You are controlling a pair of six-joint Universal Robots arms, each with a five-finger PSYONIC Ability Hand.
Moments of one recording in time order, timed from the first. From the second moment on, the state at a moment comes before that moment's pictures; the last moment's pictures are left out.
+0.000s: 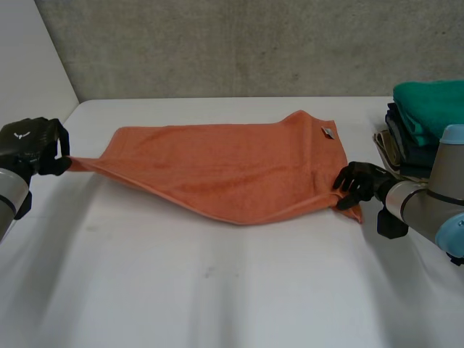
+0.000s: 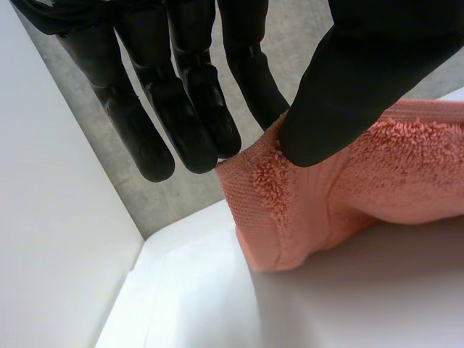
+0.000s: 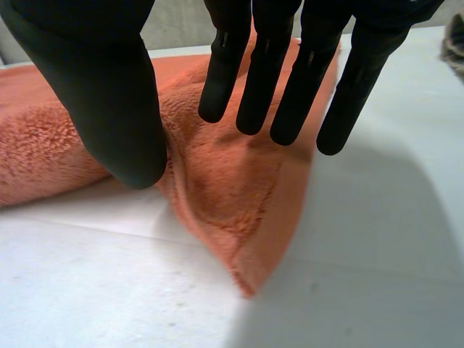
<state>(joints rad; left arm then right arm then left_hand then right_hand) 4.78 -1.80 -1.80 3.55 -1.30 3.30 1.70 -0.83 1.28 0.05 1.29 3.31 1.17 1.20 1.20 1.20 1.00 0.73 0.73 0.73 0.72 0.54</state>
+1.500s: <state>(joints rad) 4.49 -2.38 -1.04 3.24 -1.60 3.69 1.88 -0.56 0.91 -0.41 1.69 2.39 0.21 0.29 0.30 0.28 0.12 0.25 0.25 0.27 0.27 0.09</state>
